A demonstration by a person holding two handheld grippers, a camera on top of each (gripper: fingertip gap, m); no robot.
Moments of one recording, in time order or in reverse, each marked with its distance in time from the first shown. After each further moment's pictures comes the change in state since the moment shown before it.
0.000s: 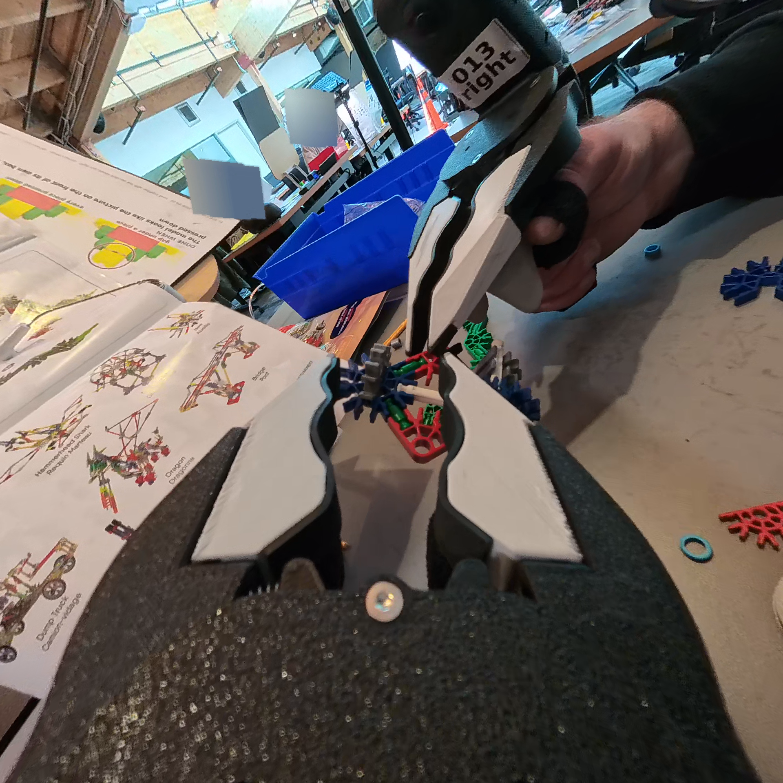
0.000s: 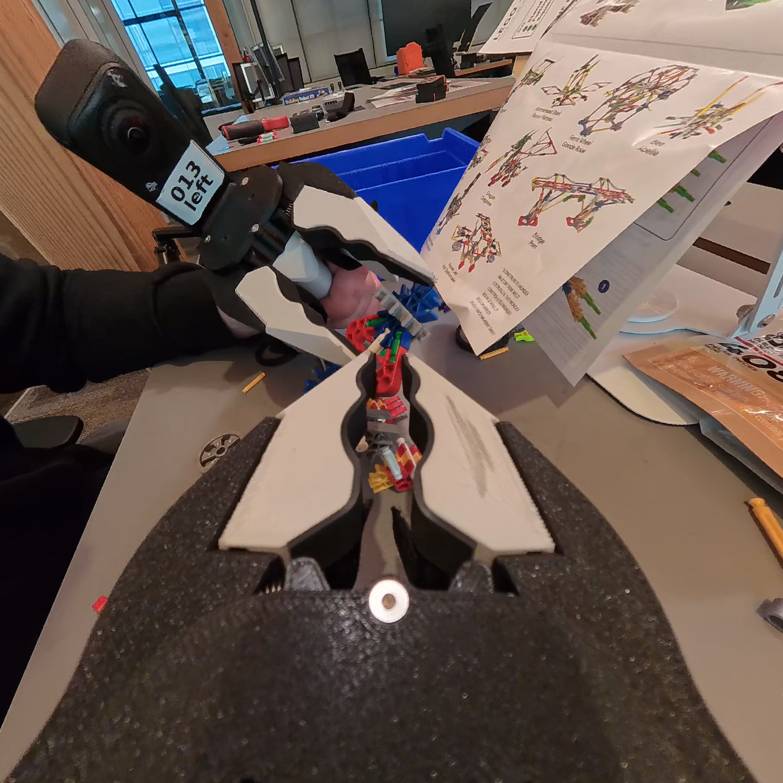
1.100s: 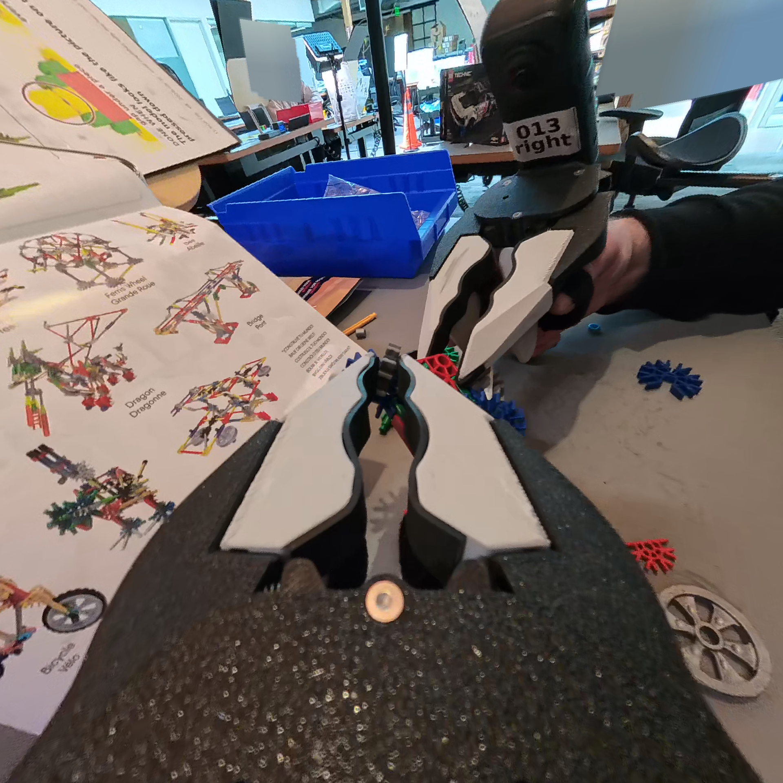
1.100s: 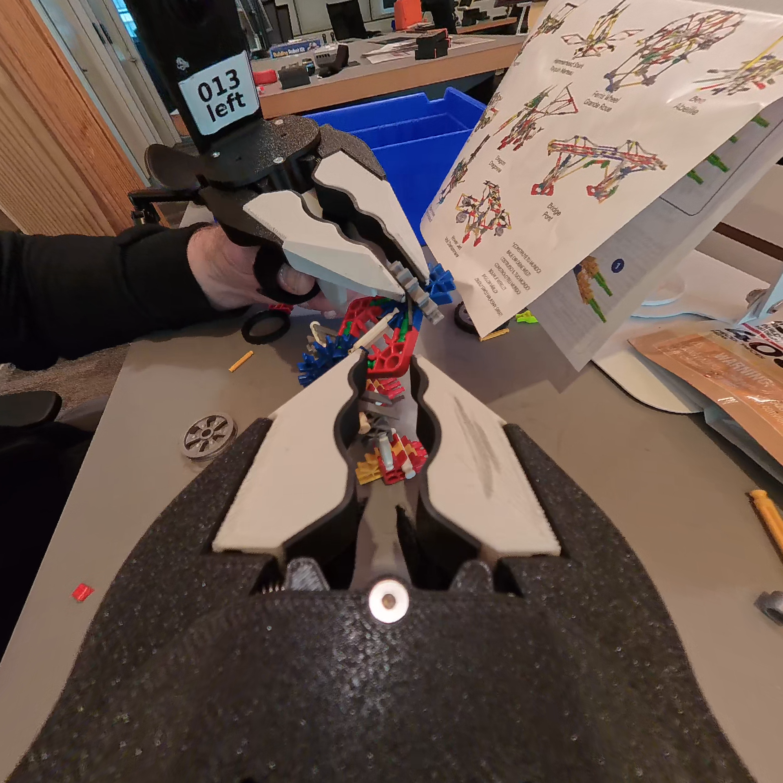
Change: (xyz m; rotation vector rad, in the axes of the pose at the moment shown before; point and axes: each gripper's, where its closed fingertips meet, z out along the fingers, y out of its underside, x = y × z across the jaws) left arm -0.009 0.006 -0.003 -0.004 0.096 -0.390; right arm 0.001 0.013 0.006 -0.066 0.014 -0.029
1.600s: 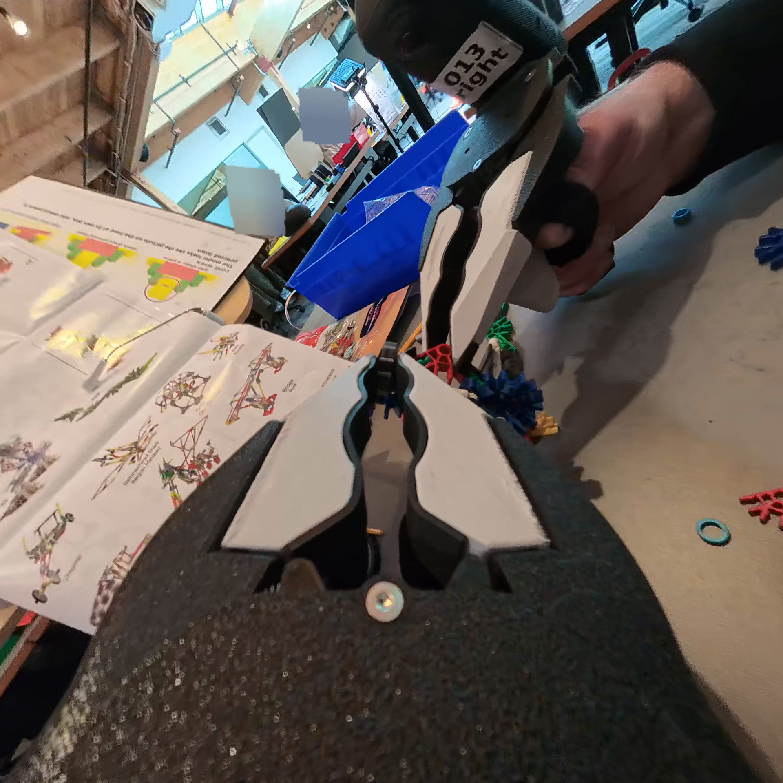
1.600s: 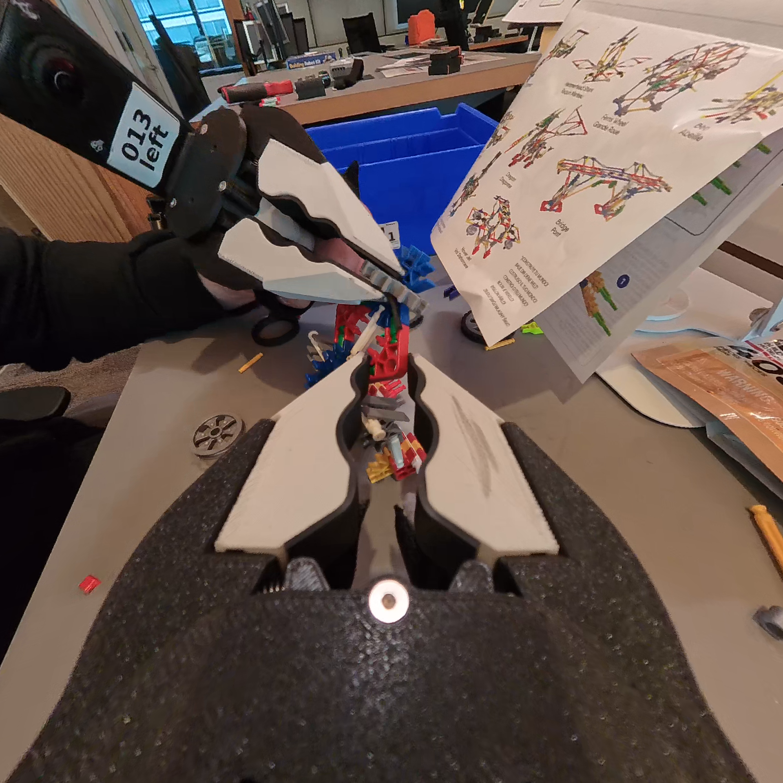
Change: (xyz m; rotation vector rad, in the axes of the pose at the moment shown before) left arm 0.012 -0.012 -0.006 -0.031 -0.173 0.531; right arm -0.005 -0.005 -0.003 0.021 -0.025 -0.025
